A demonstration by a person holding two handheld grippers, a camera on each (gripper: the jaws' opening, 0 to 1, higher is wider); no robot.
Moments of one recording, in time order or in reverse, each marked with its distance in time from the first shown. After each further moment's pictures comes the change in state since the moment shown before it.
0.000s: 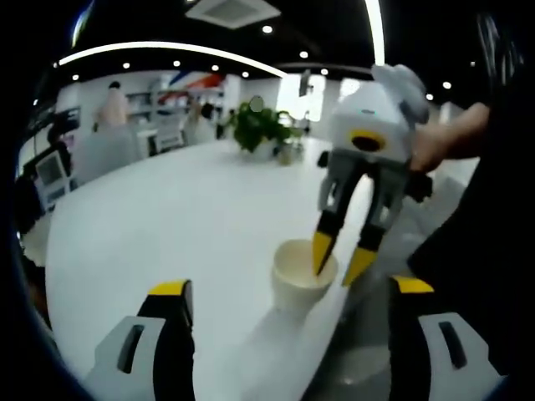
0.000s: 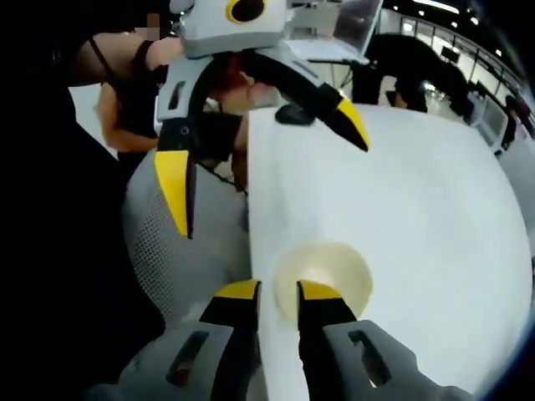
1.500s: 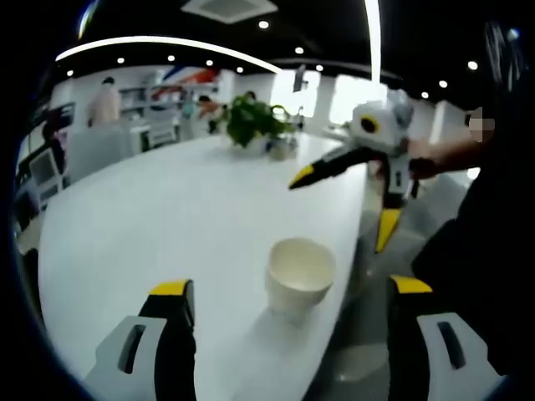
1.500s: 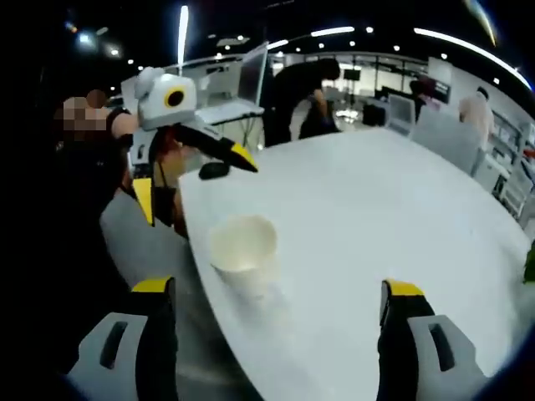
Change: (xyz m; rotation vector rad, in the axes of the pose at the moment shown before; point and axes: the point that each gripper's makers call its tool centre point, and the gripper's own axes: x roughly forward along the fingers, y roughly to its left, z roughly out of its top) left arm 0.012 -0.001 -0.002 -0.007 0.022 -0.047; right arm -0.045 -0.047 -0.049 0.269 -0.335 -0.307
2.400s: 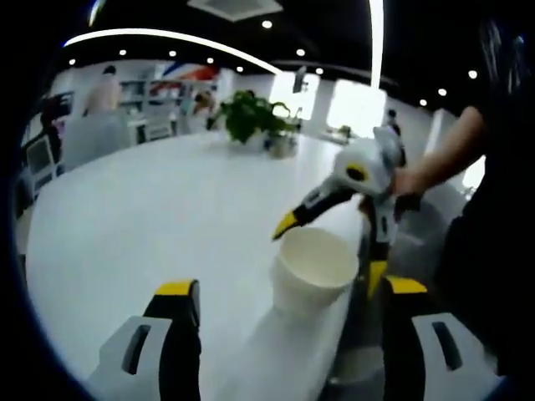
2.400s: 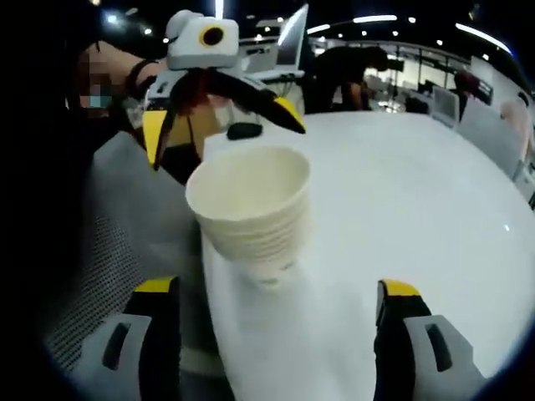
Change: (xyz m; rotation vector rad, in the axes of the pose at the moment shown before) left arm 0.027 0.016 -0.017 -0.035 -0.015 -0.022; right arm 0.069 0.017 -0.040 -0.065 0.032 0.209
